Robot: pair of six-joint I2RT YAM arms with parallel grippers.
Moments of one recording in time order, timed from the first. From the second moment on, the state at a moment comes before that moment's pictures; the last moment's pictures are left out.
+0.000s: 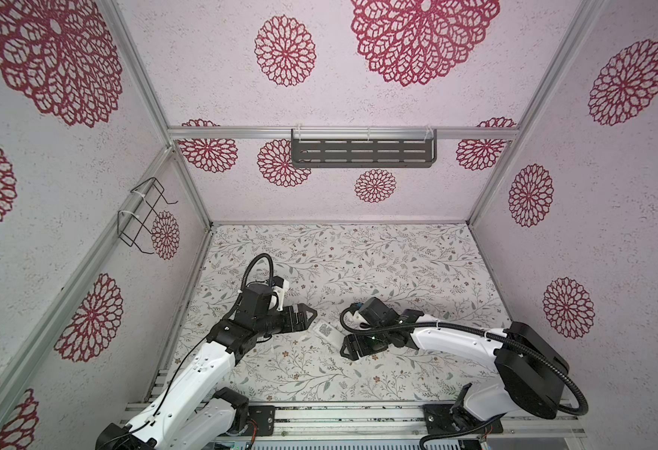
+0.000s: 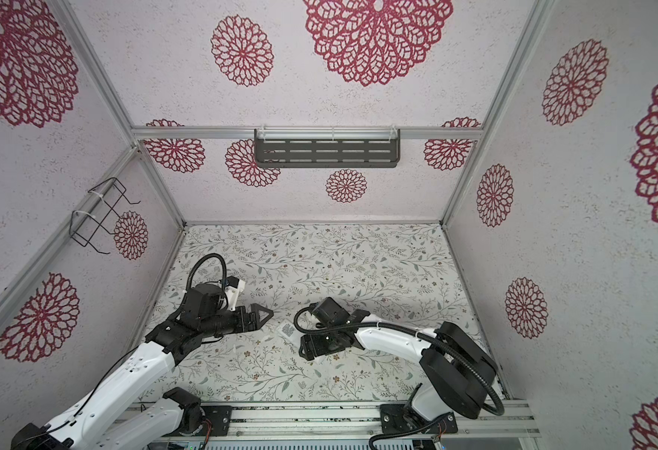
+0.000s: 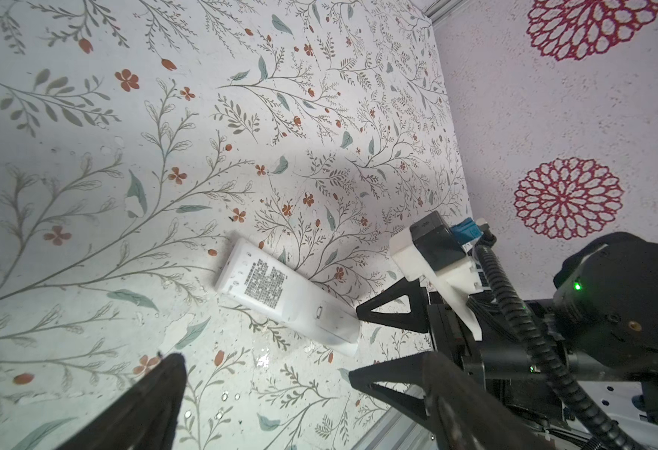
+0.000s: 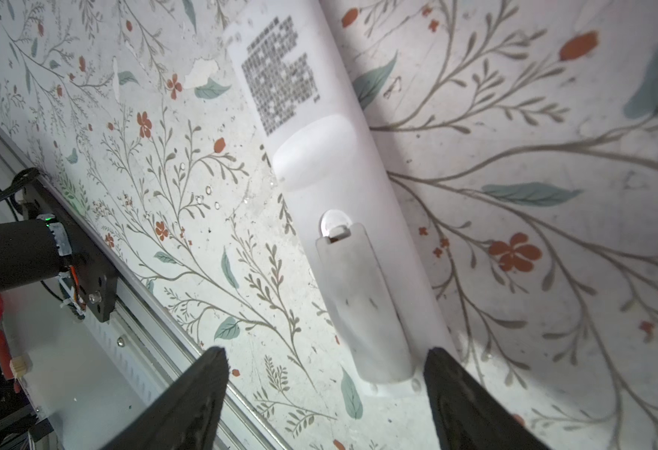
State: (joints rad) left arm -0.43 0.95 0.64 -0.41 0.39 -0.59; right arm 0.92 1.48 0.81 -0.40 -0.32 0.57
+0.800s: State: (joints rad) left arm -0.62 1.23 0.38 0.21 0.42 -0.87; right arm 0.93 1.48 0.75 -0.26 -0.40 0.64
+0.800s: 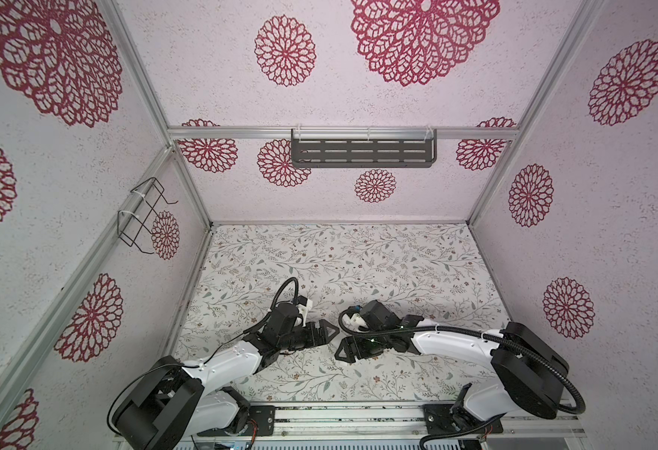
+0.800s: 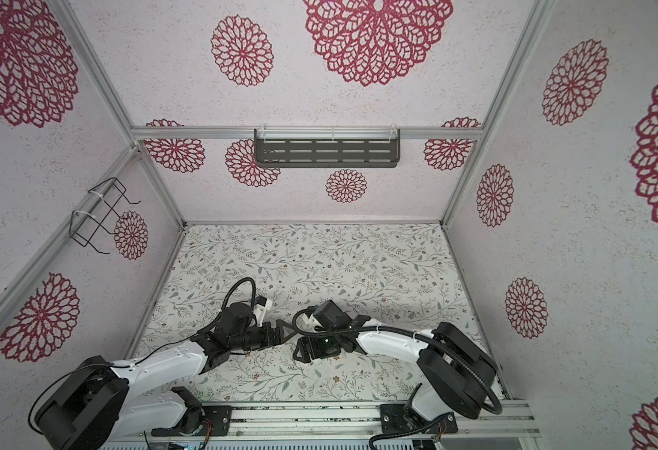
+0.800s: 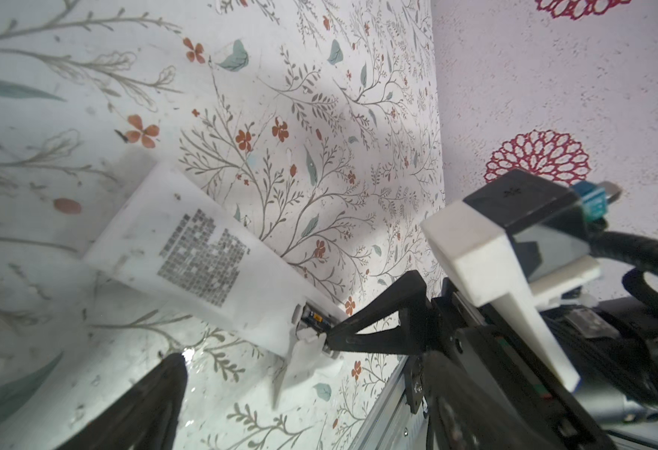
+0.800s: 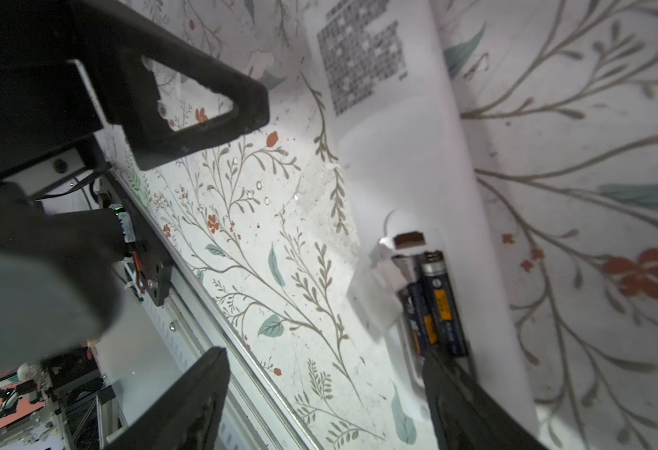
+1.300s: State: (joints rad) left arm -0.53 0.97 0.42 -0.05 0.31 -0.79; right arm 1.08 1.43 0.82 -0.41 -0.11 0.68
